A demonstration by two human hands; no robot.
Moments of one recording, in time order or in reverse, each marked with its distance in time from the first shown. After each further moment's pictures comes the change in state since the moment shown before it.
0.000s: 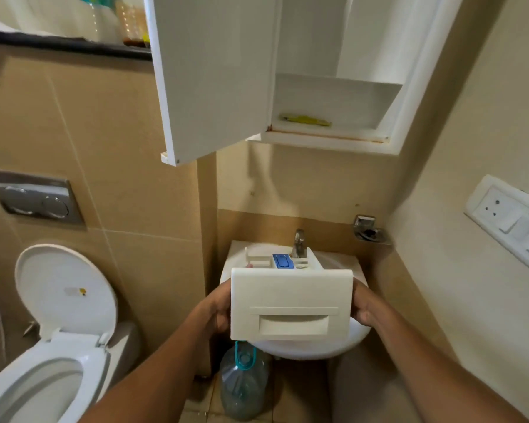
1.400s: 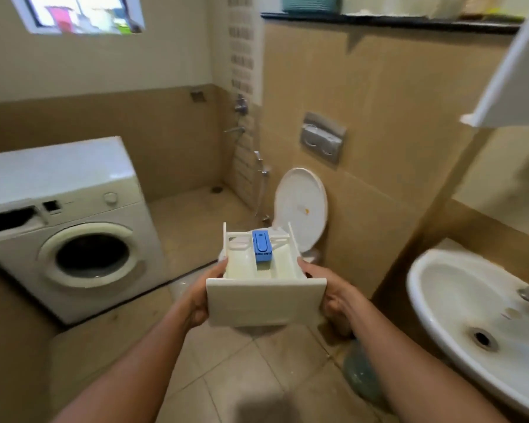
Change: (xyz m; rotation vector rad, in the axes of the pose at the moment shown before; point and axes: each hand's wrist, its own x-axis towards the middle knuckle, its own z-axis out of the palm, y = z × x) left_hand -0.388 -0.226 -0.114 -0.427 0.954 0.394; right_hand -0.165 0.141 0.348 -0.387 -0.927 0.262
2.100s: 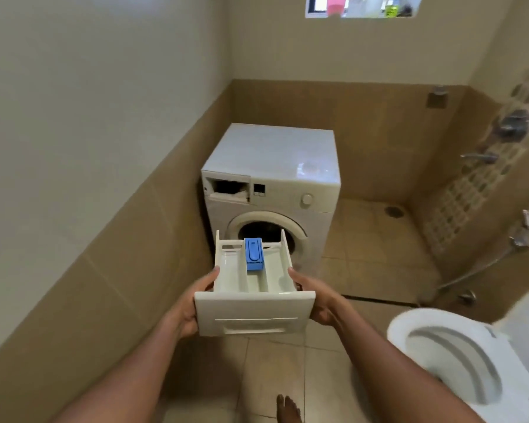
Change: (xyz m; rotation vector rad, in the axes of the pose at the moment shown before) left_hand -0.050 0.051 -0.414 -0.403 0.593 0.046; right_hand 0.276 0.005 0.452 -0.487 -0.579 0.206
